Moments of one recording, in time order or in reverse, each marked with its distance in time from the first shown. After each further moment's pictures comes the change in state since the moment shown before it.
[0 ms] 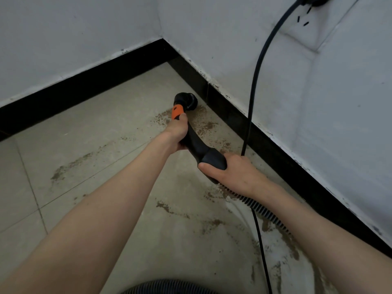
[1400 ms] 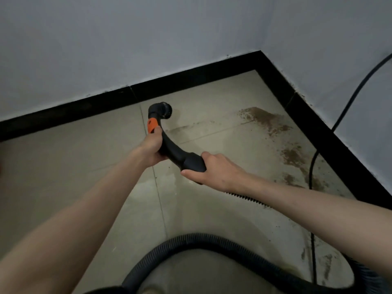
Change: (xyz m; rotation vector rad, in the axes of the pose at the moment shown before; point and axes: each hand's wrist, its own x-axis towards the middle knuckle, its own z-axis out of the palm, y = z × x) left_hand -0.172 -0.083 -0.259 -0.397 0.369 -0.002; right_hand -0.094 -0.177 0.127 -0.312 -0.274 -0.424
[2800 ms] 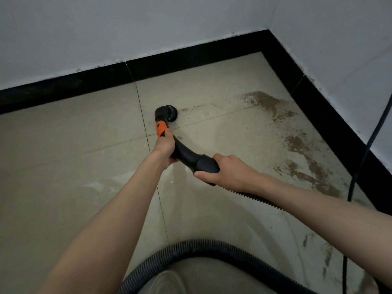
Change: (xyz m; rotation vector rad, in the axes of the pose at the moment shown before) left_hand 0.026 -0.064 0.014 0.025 0.050 -0.071; right_hand 0.003 0.041 0.040 -0.005 -0.057 0.075
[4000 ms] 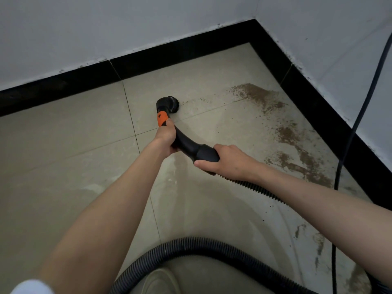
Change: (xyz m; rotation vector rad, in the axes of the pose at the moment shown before) left_hand -0.005 0.008 0.042 0.048 -0.031 0.012; right_hand -0.001 0.030 -0.016 0.067 0.043 0.025
